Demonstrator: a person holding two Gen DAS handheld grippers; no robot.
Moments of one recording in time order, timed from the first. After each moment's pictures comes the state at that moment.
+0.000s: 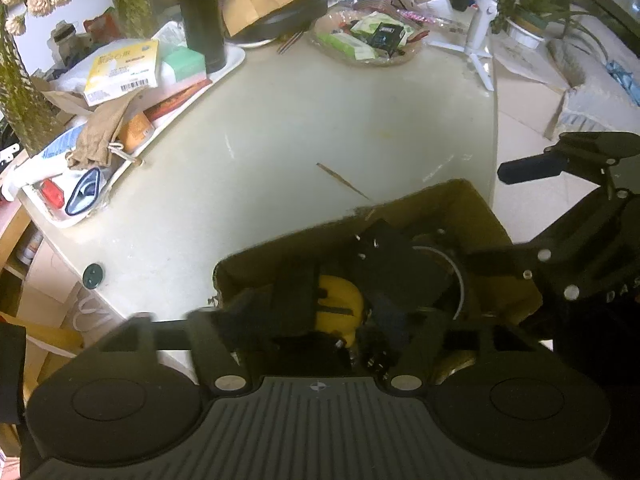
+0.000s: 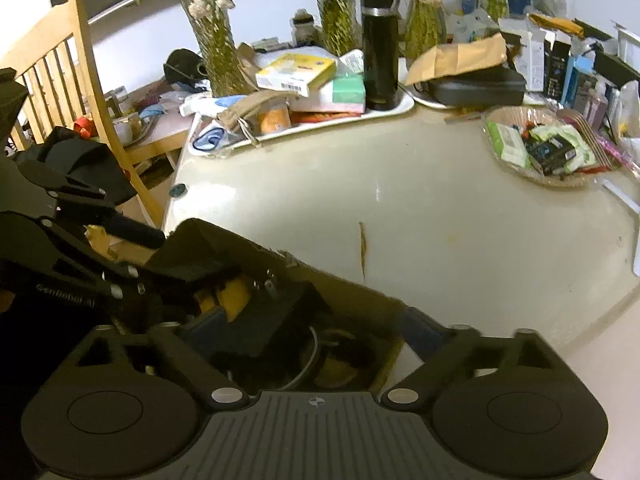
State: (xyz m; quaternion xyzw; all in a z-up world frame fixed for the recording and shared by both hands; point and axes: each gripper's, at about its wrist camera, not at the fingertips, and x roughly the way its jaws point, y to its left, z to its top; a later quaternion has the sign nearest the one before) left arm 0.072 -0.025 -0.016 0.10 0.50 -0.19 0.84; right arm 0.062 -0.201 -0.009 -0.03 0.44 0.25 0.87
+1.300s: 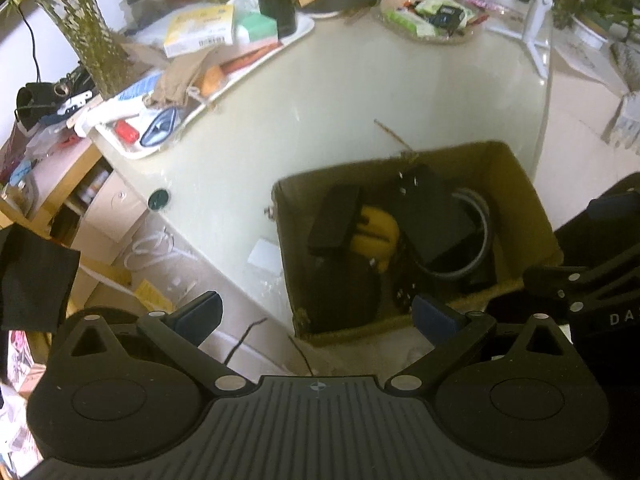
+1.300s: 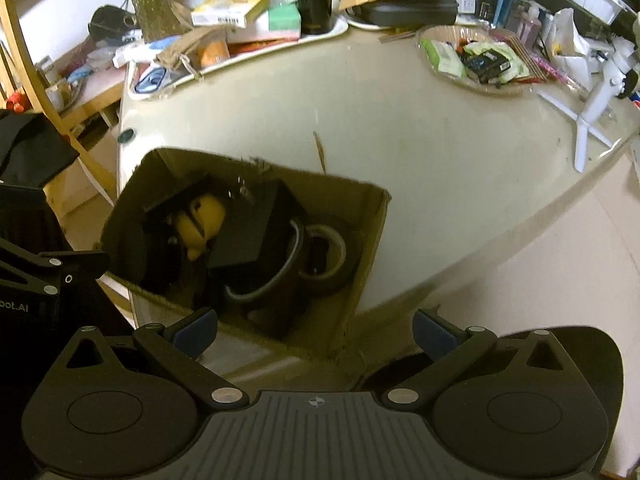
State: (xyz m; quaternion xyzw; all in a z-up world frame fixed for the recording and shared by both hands) left arm 0.025 -0.016 -0.004 0.11 0.54 -0.08 0.83; right arm 0.018 -0.185 -0.011 -0.04 0.54 0.11 0.83
